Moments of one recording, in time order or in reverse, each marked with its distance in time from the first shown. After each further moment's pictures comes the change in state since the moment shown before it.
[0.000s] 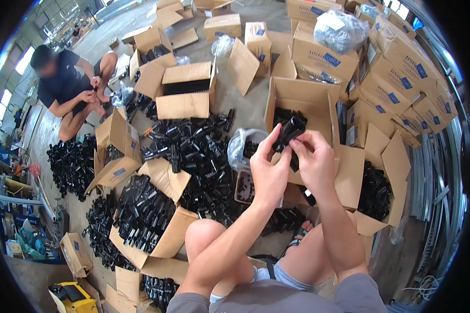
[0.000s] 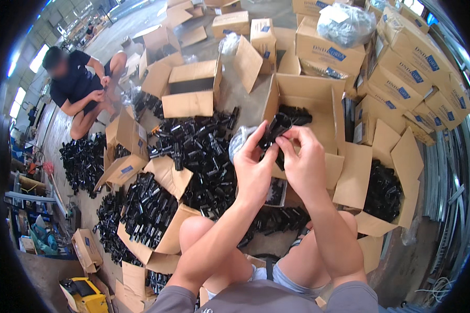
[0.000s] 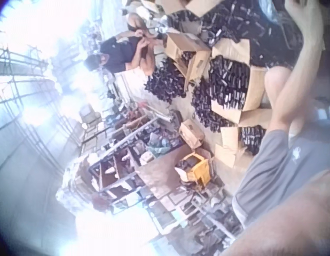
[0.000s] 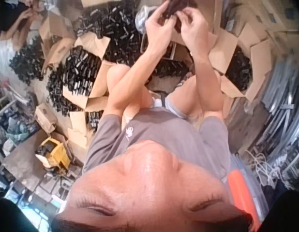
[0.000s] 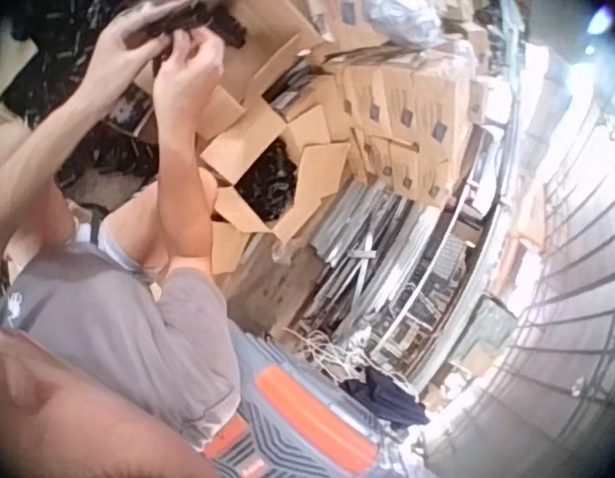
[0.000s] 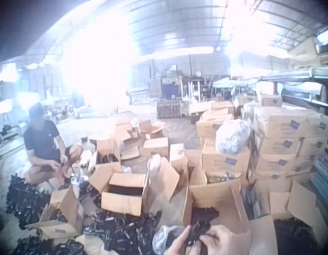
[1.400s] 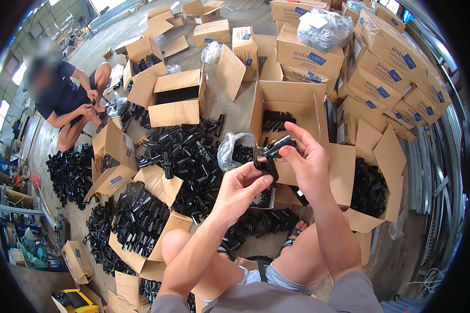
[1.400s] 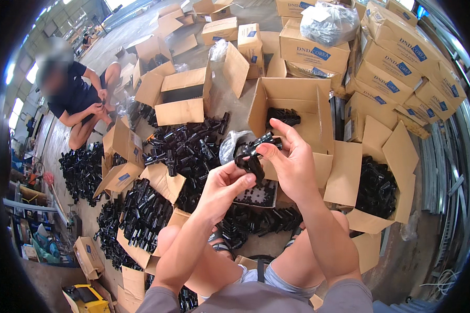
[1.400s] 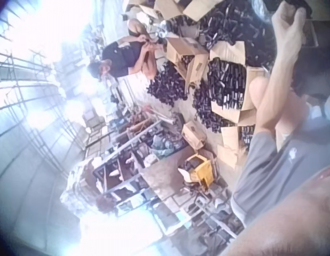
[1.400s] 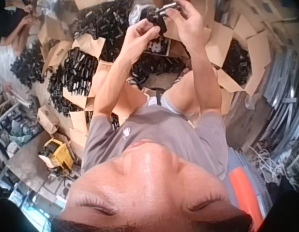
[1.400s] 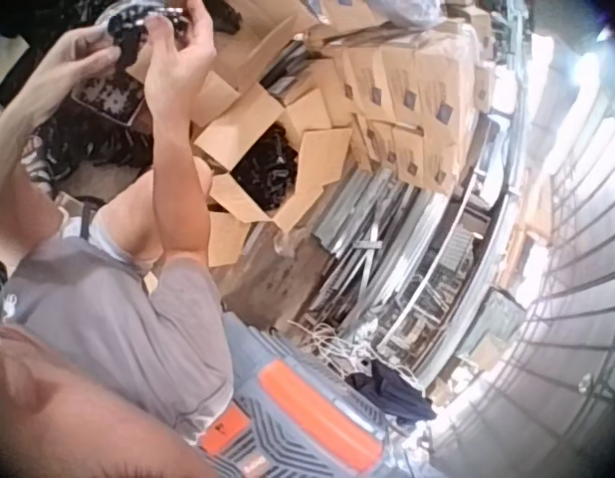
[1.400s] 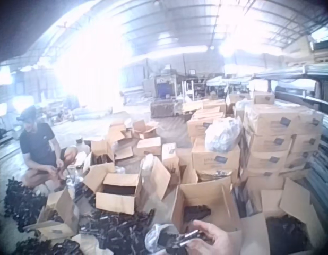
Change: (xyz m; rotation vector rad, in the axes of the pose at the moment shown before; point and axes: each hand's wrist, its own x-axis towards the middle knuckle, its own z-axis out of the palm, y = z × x) left_hand -0.032 0.040 -0.041 -0.062 -0.393 -0.414; right_hand -0.006 -0.028 -0.039 0.528 -0.164 0.195
